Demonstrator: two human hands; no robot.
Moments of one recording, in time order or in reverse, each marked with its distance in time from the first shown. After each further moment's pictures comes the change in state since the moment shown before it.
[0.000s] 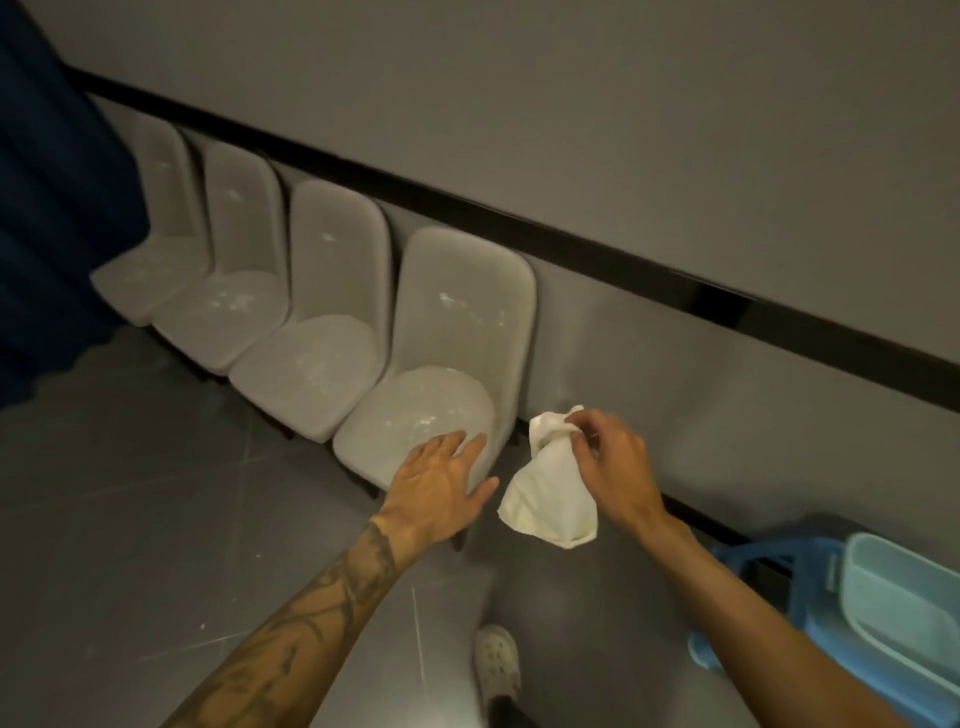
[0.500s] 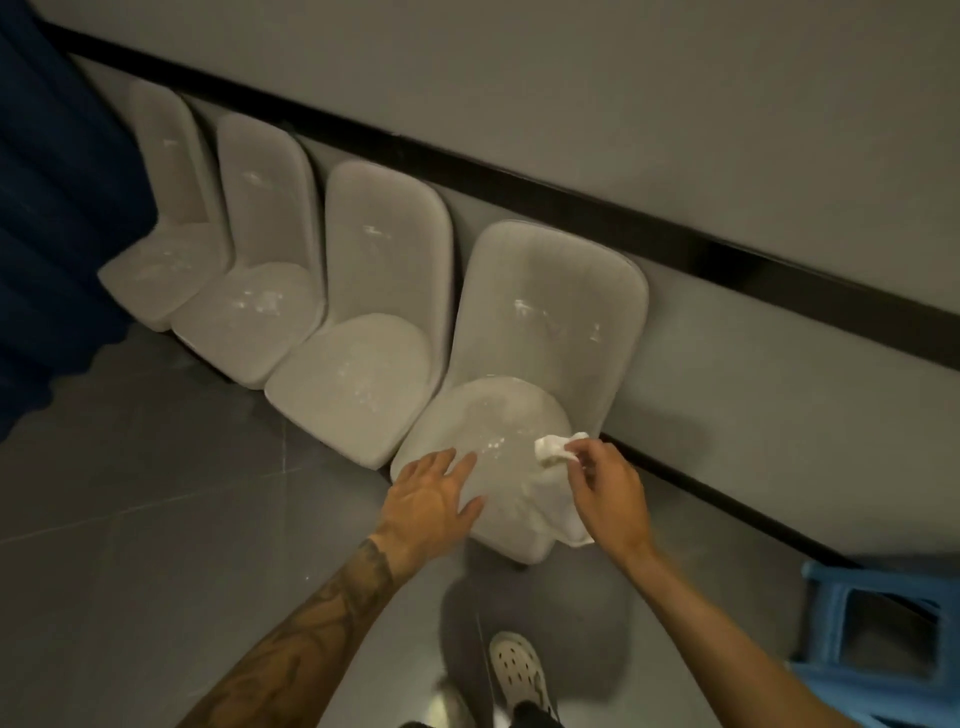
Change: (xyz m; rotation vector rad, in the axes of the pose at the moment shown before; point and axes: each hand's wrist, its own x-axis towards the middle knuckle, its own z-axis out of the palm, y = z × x) left_hand 0.119 -0.235 -0.014 0.048 -0.112 -0.054; right_hand 0.132 -0.054 0.216 0.046 -0.006 0.181
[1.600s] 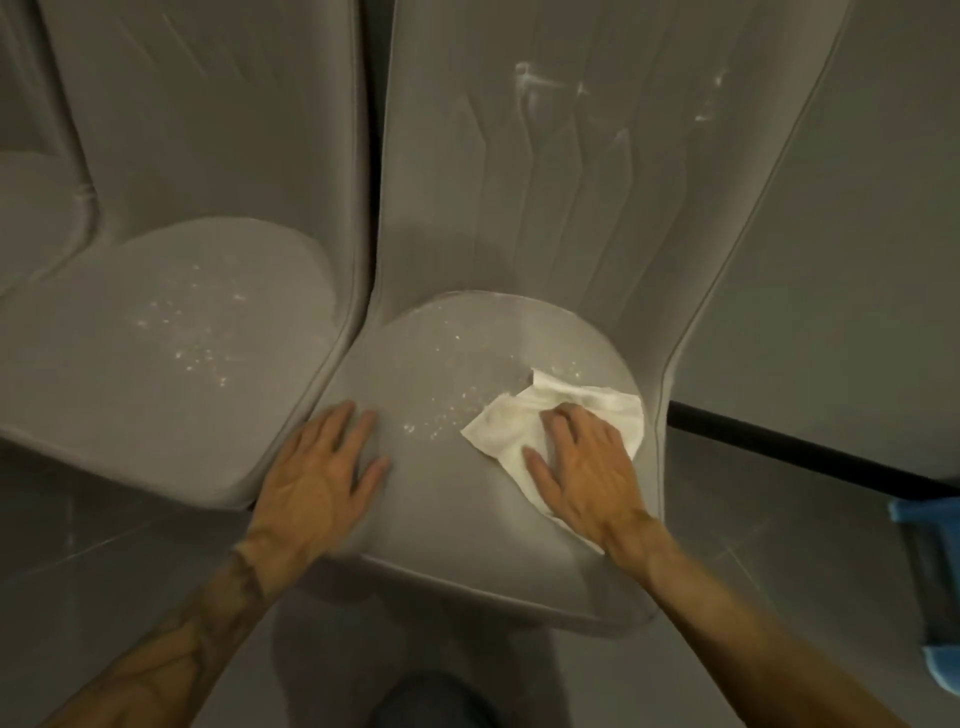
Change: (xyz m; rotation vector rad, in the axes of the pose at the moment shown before) left_hand 0.312 -0.261 0.339 0.043 0.268 0.192; right_hand 0.145 0.300 0.357 -0.676 0.024 -0.092
